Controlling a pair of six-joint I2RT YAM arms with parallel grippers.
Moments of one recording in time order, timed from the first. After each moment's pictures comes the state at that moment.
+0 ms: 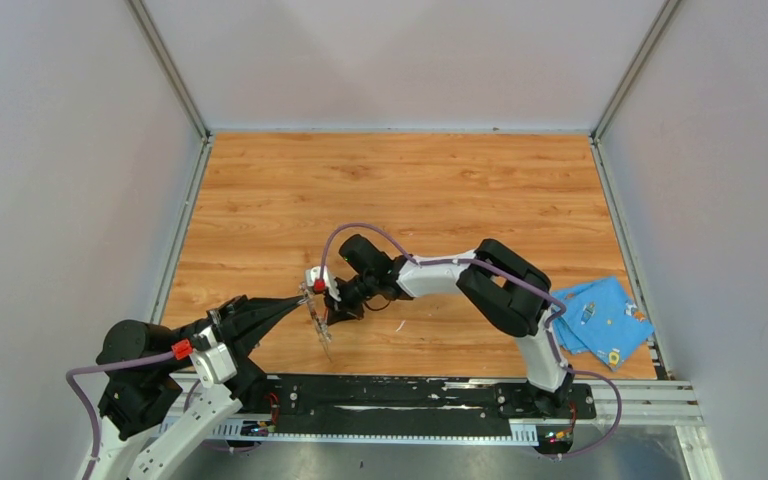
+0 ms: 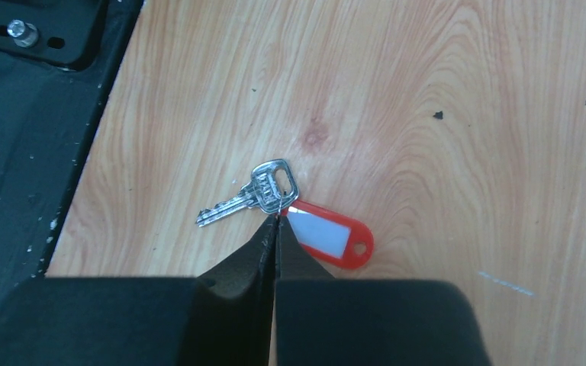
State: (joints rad) left arm -0.64 0.14 0.77 -0.35 0.63 0.49; right arm 1.01 2.07 1.24 0.05 -0.76 -0.48
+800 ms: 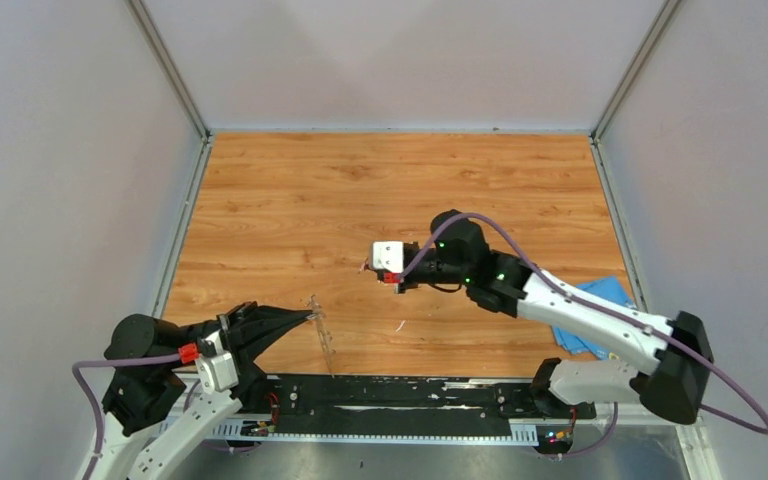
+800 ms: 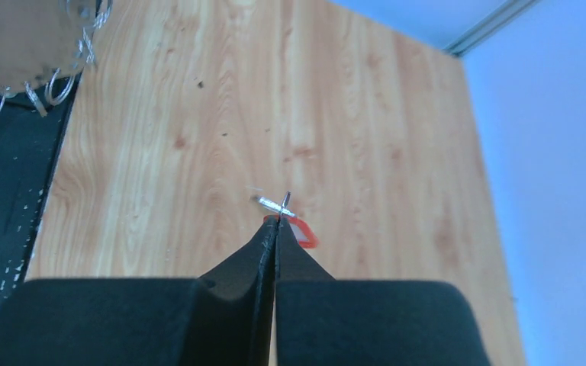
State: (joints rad) left arm -0.64 0.15 0.76 -0.36 0.75 0.49; right arm 0.98 1.24 0.96 -0.05 -0.43 -0.62
